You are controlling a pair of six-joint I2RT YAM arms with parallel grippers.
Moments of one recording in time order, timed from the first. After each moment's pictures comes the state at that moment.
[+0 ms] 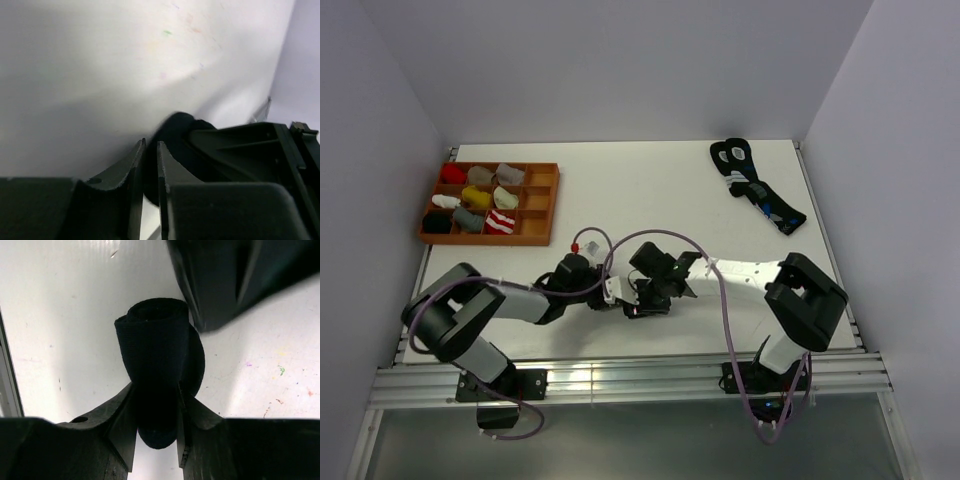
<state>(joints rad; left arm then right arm) -0.72 1.60 0.43 0.55 0.33 -1.06 0.92 1.59 0.87 -0.45 -0.28 -0.72</state>
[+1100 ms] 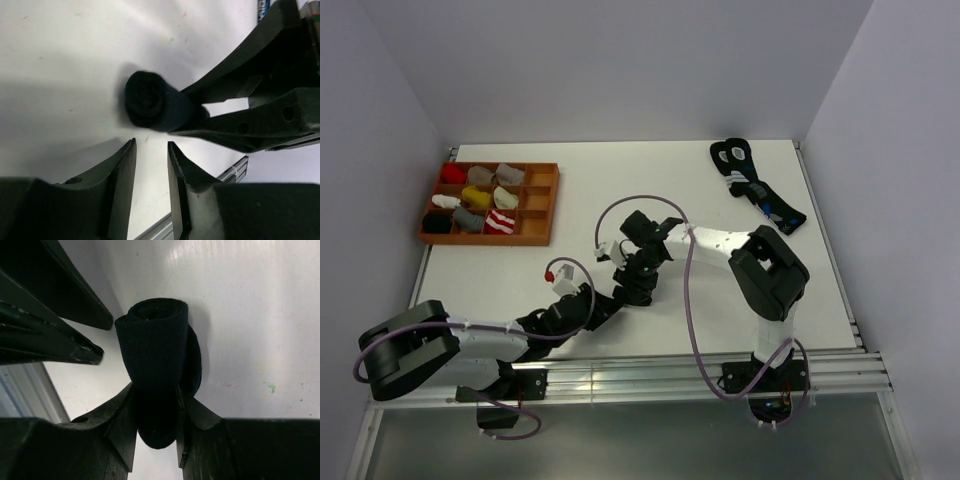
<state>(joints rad) -1.04 1.24 0.16 0.56 -0.32 -1.38 0.79 1.86 1.21 -0.65 -0.48 -0.42</state>
